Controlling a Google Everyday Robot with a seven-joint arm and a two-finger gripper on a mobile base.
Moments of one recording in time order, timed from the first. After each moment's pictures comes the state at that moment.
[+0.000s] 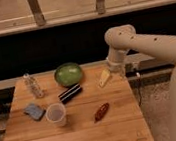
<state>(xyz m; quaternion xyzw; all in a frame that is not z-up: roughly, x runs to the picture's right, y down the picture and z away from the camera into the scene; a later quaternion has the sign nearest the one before) 0.124 0.062 0.754 -0.38 0.15 0.51 0.76</state>
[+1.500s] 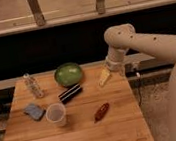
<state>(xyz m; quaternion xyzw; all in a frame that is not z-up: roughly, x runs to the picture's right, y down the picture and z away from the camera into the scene) 0.118 0.052 0.751 -0.38 0.14 0.49 0.77</state>
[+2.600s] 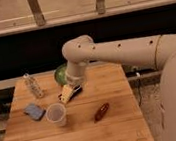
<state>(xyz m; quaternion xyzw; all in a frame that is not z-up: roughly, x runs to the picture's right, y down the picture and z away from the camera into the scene) -0.085 0.082 0.702 -0.41 0.00 0.36 0.84</state>
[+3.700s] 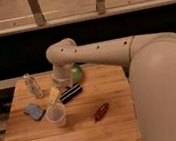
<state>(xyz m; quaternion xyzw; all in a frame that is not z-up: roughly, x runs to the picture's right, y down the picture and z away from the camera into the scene) -0.148 0.086 0.730 -0.42 0.01 0.33 0.85</state>
